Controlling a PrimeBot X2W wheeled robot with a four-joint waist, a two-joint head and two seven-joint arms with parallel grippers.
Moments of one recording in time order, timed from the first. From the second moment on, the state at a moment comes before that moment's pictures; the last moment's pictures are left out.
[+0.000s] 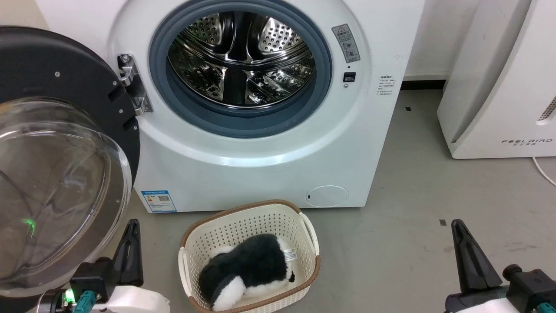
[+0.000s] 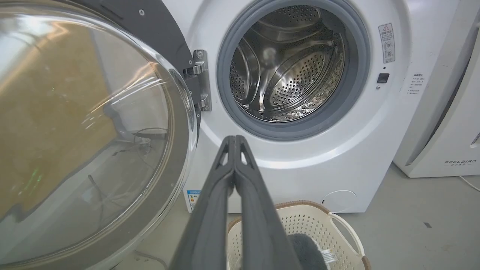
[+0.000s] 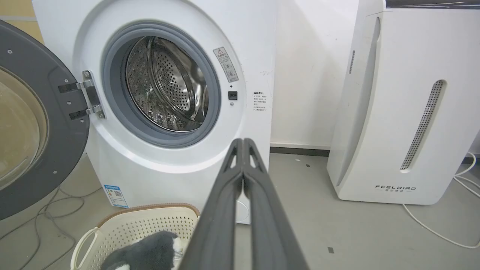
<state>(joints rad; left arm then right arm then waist) 0.00 0.07 0.13 0.12 -0.05 -0.07 -0.23 0.09 -0.05 -0.05 -0.03 0.07 0.13 -0.23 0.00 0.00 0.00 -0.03</state>
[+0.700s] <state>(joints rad) 0.00 0.07 0.11 0.10 -0.04 -0.06 -0.19 0.08 -0.05 -0.04 -0.03 0.06 0.13 -0.19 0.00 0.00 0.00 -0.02</state>
